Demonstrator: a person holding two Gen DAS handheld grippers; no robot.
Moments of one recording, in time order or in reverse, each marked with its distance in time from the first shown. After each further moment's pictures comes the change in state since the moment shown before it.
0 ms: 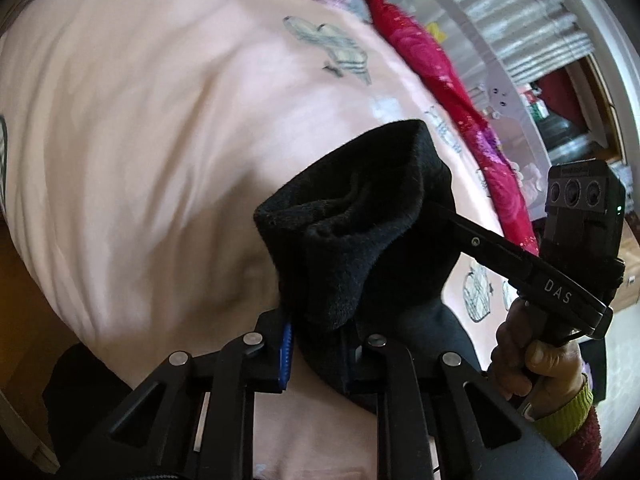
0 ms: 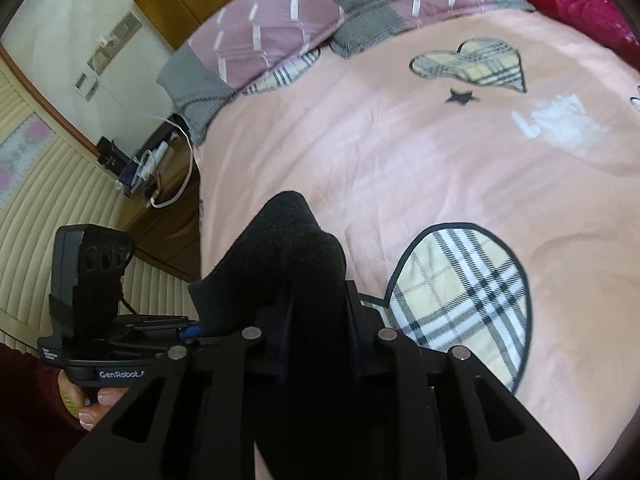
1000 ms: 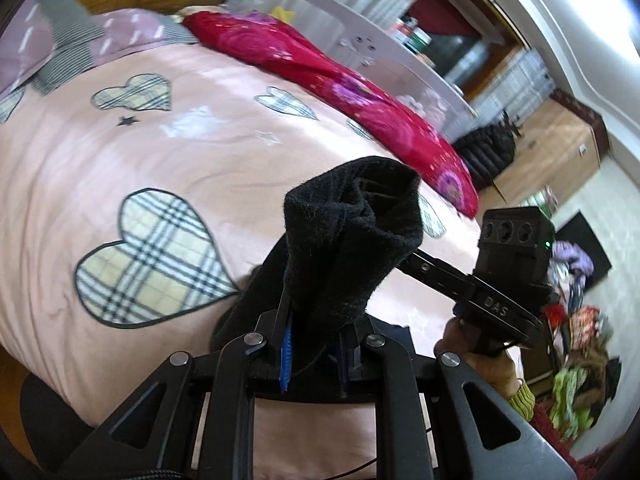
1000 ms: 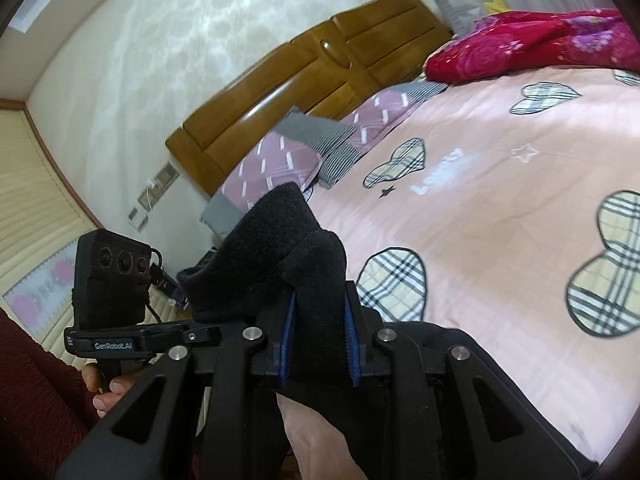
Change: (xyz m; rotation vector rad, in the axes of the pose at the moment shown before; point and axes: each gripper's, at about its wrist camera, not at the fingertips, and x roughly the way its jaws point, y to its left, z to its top) left arm -0.045 -0.216 -0.082 0.443 0.013 -0.166; right arm -0.205 -0.038 -0.148 0.215 -0.520 0.096
